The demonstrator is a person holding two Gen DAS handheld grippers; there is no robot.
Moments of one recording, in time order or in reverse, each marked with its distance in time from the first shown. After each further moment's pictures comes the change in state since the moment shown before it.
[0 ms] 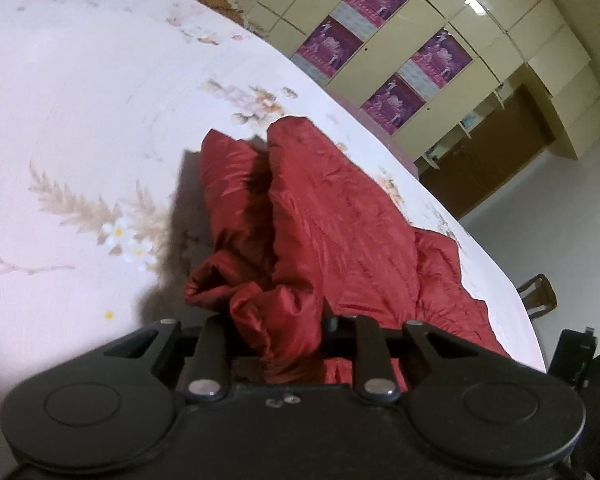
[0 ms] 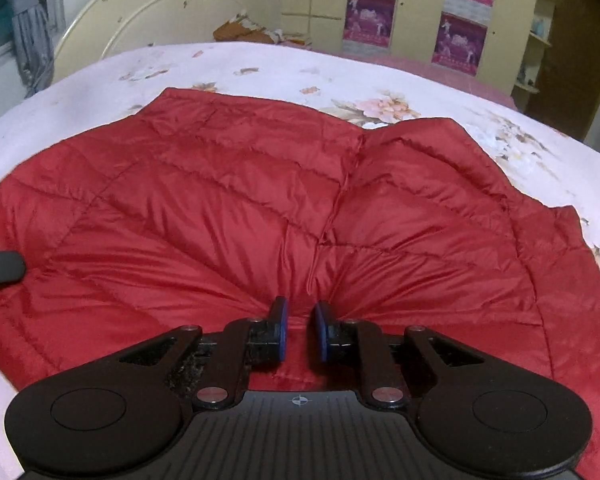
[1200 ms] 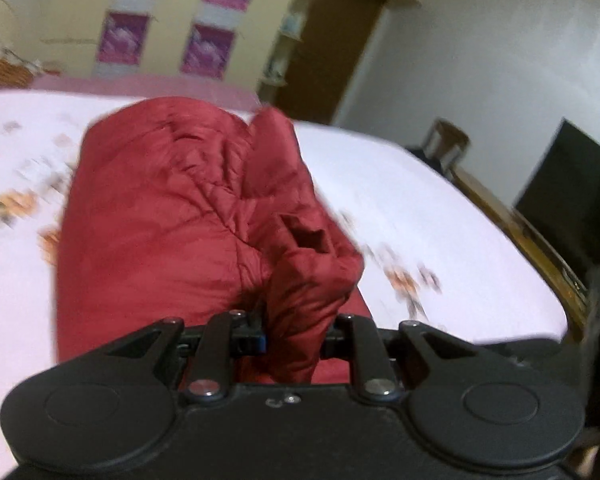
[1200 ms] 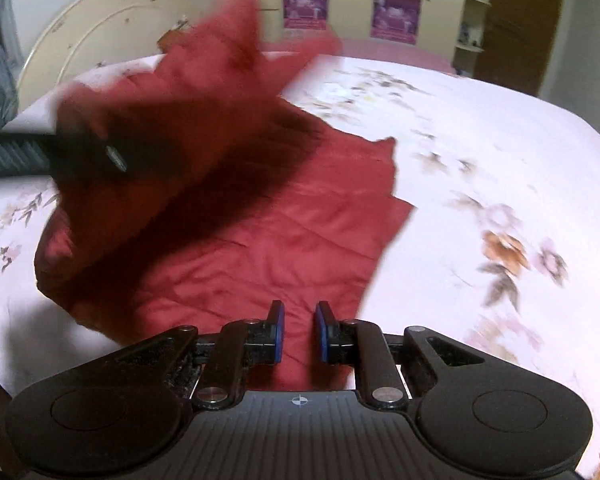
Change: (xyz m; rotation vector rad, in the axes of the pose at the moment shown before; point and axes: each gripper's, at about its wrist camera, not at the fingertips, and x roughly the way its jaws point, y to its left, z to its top) left arm 0.071 -0.250 -0.115 0.586 0.157 -0.236; right arm -0.135 -0.158 -0.086 0.176 0.032 -0.053
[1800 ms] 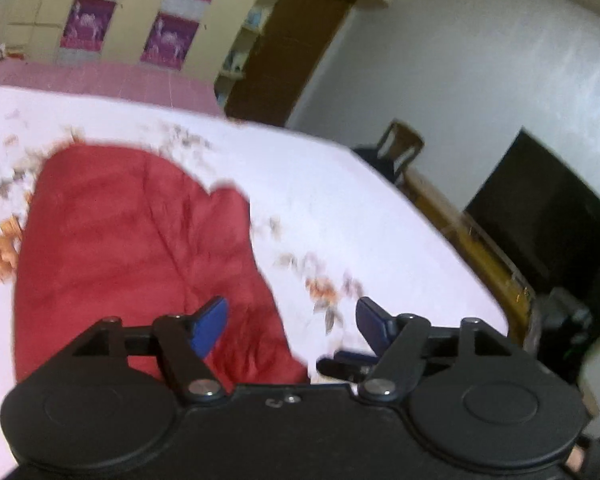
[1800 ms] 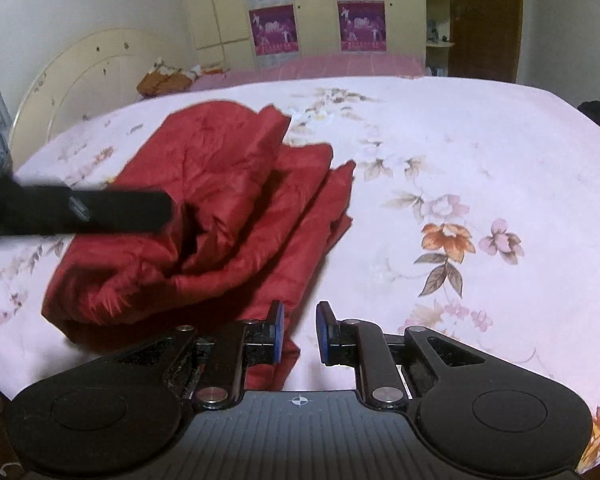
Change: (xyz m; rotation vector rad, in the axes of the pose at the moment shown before) left arm -0.031 -0.022 0.034 -0.038 -0.024 -0.141; right arm -0.044 -0.044 0.003 0.120 -0.086 0.038
